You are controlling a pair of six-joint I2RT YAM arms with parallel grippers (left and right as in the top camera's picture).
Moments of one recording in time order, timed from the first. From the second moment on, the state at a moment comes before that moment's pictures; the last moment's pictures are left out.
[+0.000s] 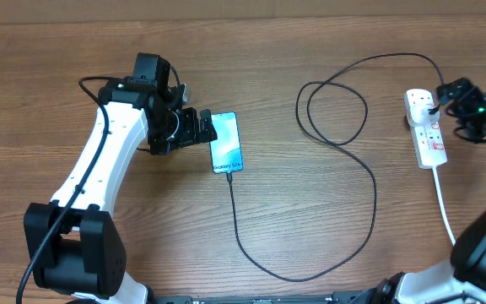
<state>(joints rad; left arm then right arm) -0.15 1.75 1.42 -1.05 0.35 -0.28 -0.55 1.74 1.28 -0.47 -0.35 0.36</state>
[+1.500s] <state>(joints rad) -0.15 1.75 1.42 -1.01 0.35 -0.28 -0.57 1.94 1.28 -0.46 -0.36 0.36</state>
